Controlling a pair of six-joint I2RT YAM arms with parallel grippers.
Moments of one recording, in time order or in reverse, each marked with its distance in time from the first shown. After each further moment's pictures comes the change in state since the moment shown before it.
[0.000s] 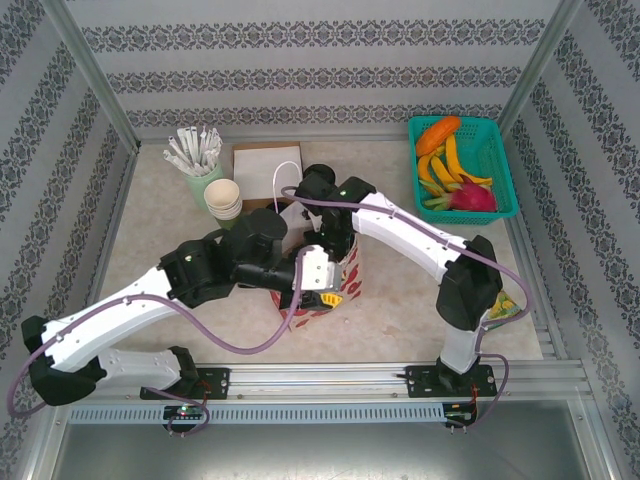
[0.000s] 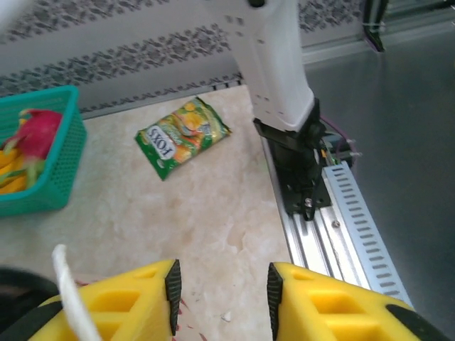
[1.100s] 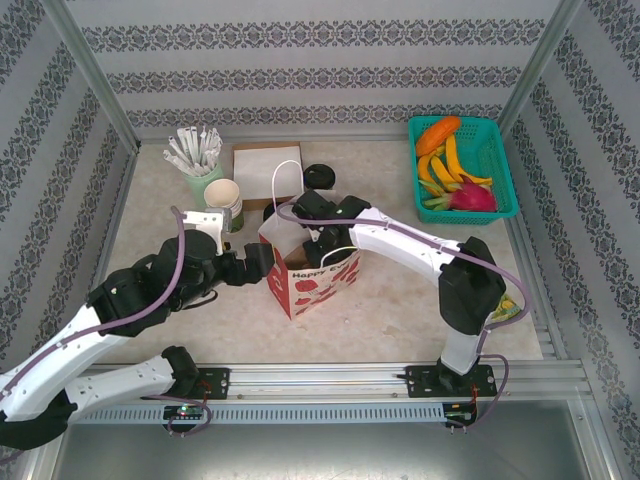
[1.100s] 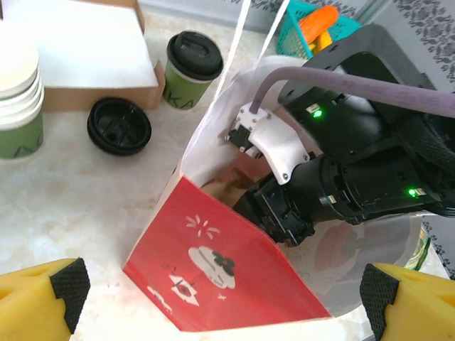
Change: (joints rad) left arm 0.124 -0.328 -0.167 -0.231 -0.740 -1.188; right arm 0.026 -0.009 -0.164 0.212 0.144 -0.084
